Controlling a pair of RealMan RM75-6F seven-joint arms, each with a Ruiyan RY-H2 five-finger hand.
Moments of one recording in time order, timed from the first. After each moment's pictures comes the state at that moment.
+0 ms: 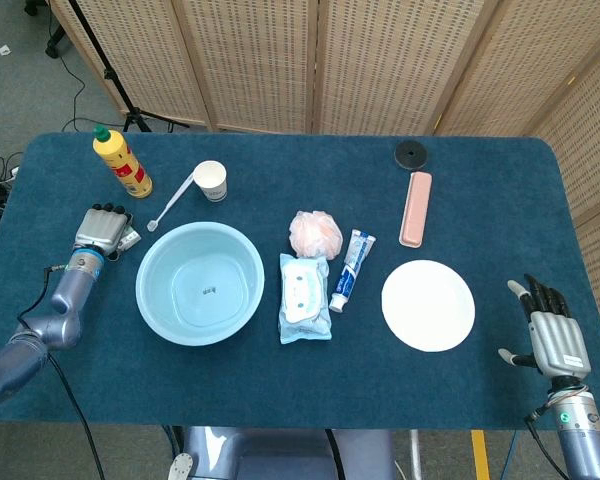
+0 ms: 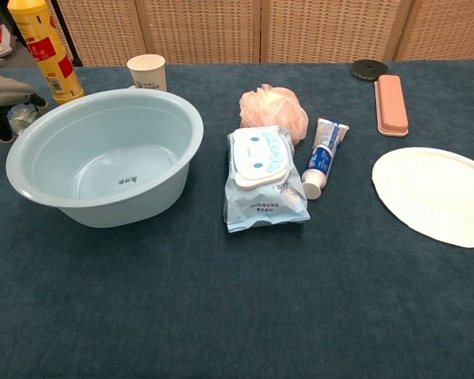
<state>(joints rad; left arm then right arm) -0.88 -1.60 -0.06 -0.70 0.84 0.50 0.36 0.19 -1.14 0.11 -1.70 -1.22 1.26 -0.13</state>
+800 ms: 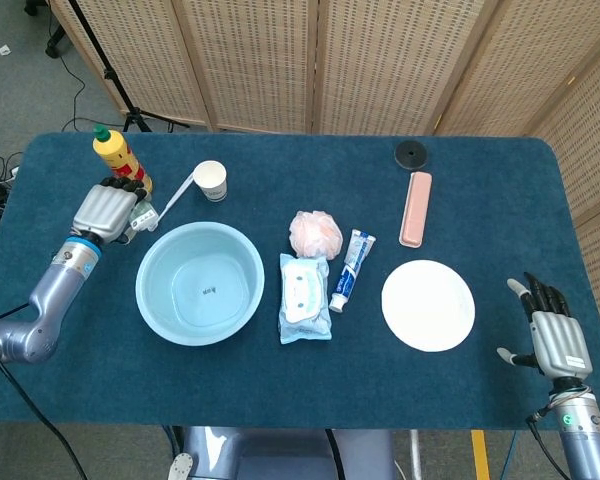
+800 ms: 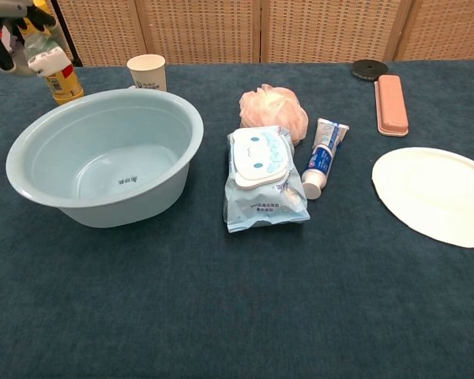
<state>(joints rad) -0.88 -1.18 -0.17 -1.39 0.88 0.72 0.38 0.19 -1.13 0.11 -1.71 -1.25 1.28 -0.08</state>
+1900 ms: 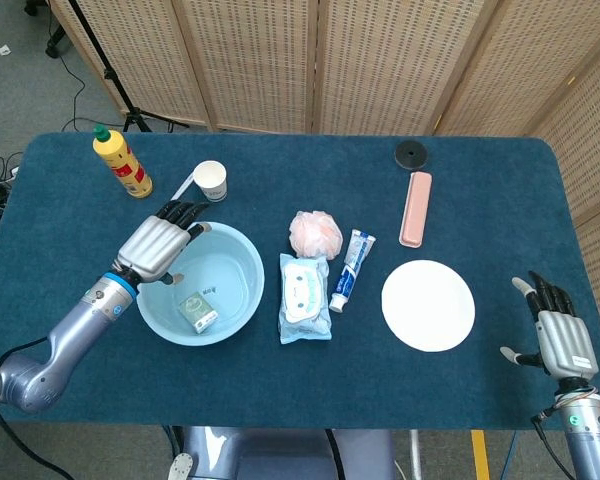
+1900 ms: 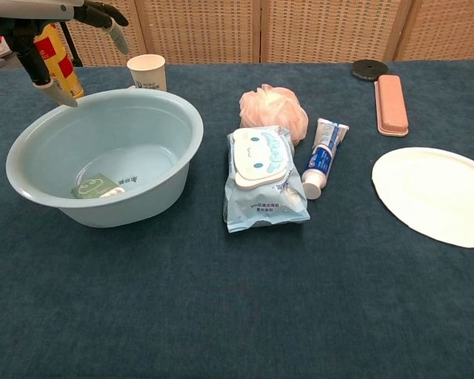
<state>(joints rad) -0.89 -1.08 -0.12 -1.77 0.99 0.83 0.42 0.18 -1.11 0.11 -1.70 -1.26 1.27 -0.03</state>
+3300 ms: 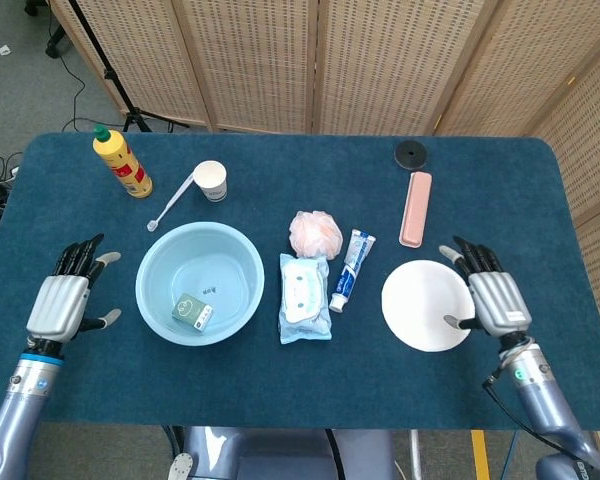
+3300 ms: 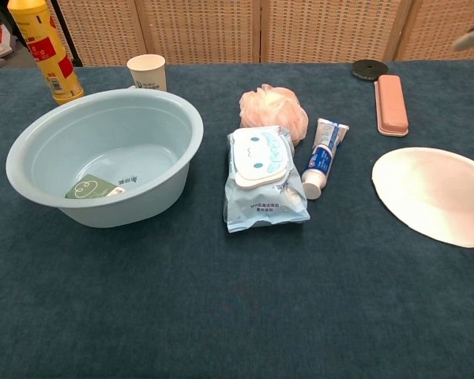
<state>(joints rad) -0.38 -1.23 -0.04 -1.70 1.29 1.36 0.12 0.41 -1.17 0.21 -1.72 -1.30 1.09 -0.09</state>
